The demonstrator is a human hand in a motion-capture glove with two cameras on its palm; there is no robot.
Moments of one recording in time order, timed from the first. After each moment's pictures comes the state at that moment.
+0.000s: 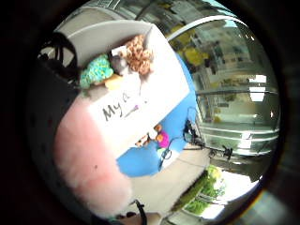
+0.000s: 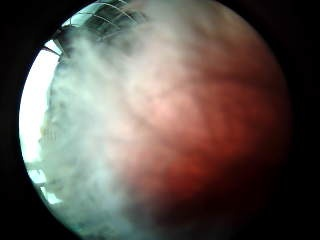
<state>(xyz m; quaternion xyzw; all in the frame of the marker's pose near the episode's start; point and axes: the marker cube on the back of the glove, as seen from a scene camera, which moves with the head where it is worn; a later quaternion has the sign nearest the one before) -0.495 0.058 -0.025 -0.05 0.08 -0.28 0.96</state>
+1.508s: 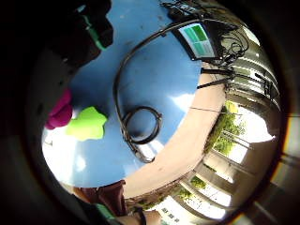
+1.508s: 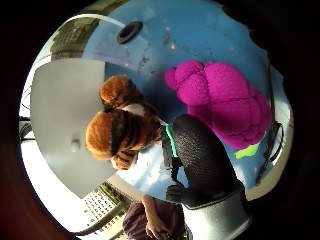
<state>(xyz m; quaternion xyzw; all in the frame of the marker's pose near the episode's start) -0.085 -0.064 0.203 -0.10 -0.02 -0.01 0.99</state>
